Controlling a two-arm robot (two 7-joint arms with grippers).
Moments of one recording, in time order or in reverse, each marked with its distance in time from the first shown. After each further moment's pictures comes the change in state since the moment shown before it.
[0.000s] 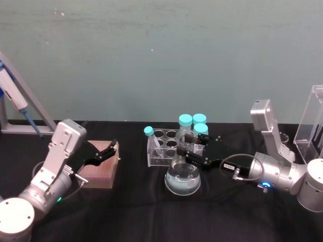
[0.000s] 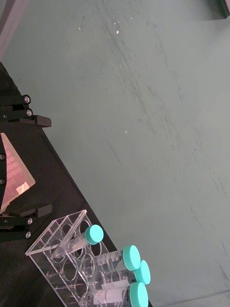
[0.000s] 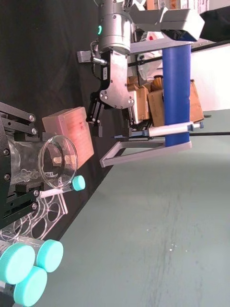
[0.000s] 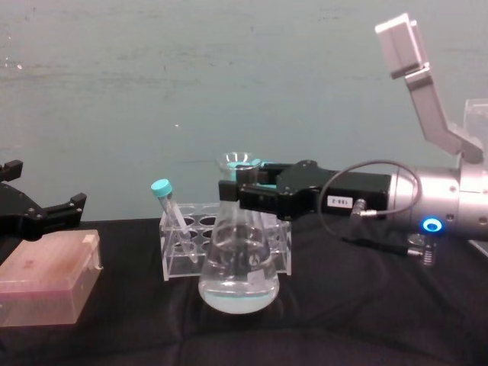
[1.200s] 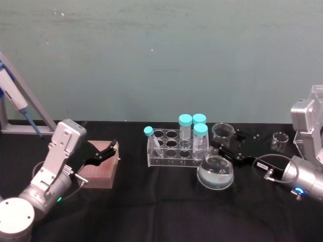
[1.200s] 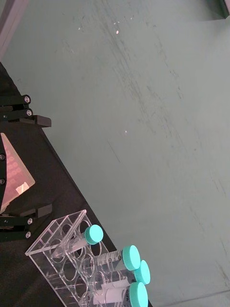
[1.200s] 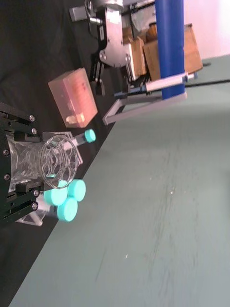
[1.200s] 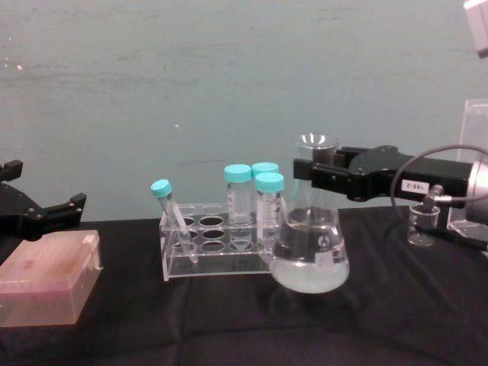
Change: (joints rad) left arm 0.000 0.000 0.000 0.000 0.000 0.000 0.000; right arm -0.173 0.174 0.058 -0.324 0.050 0.116 -0.232
